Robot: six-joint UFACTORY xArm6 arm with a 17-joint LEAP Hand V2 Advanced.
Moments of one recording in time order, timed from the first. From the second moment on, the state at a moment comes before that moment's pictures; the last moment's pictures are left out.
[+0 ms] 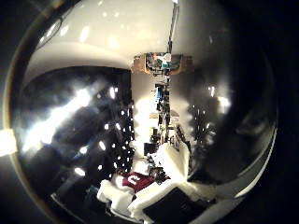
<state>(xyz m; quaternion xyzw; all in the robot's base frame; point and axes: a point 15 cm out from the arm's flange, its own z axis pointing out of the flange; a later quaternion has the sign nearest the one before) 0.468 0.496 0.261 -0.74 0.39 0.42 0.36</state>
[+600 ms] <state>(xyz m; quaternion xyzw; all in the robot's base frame) 0.493 0.388 0.363 -0.74 0.39 0.37 0.41</state>
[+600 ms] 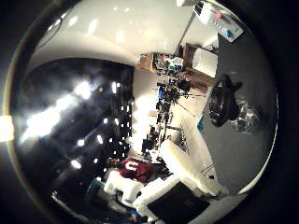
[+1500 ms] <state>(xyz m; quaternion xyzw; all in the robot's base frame) 0.402 0.097 0.370 -0.78 0.50 0.24 0.30</state>
